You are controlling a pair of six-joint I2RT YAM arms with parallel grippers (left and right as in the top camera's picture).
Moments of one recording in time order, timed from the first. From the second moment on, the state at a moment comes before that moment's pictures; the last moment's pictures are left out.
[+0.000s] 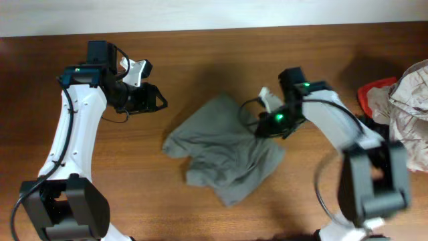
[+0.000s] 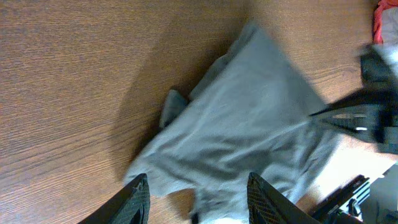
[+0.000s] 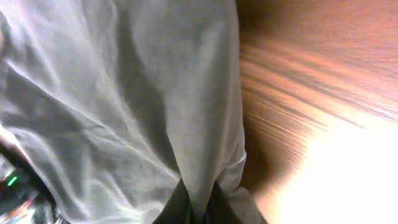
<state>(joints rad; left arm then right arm) 0.00 1.78 1.61 -1.14 0.53 0.04 0.16 1.82 1.29 -0.96 -0.48 -0.08</state>
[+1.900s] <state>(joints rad) -0.01 1.35 1.74 -1.16 0.49 0.15 0.75 1.80 1.72 -1.22 0.10 0.34</state>
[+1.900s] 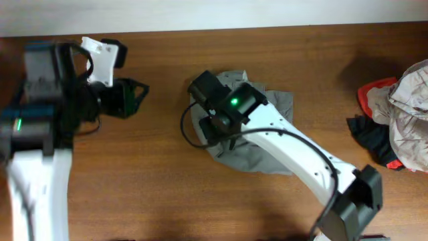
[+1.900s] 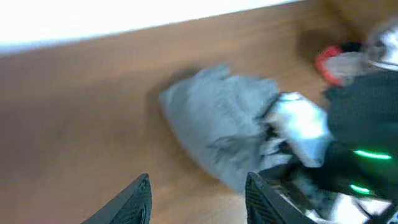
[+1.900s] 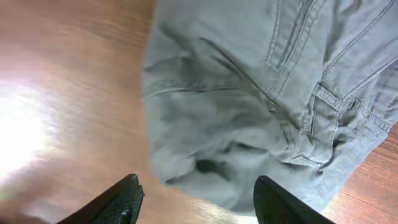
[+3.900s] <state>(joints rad) -0.47 1.51 1.77 -1.11 -0.12 0.14 0.32 1.63 1.31 -0.49 -0.67 0.27</state>
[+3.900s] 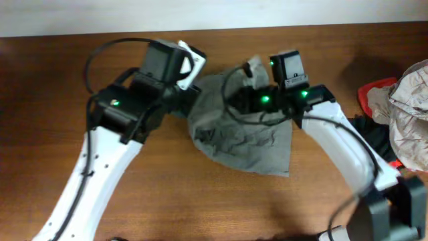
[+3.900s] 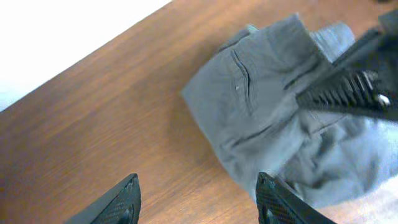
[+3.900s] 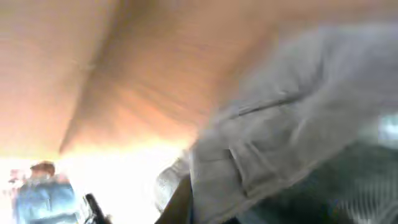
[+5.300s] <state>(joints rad) -0.45 1.31 1.77 -1.13 -0.25 0.06 0.36 1.65 1.33 -0.57 -0.47 0.21</state>
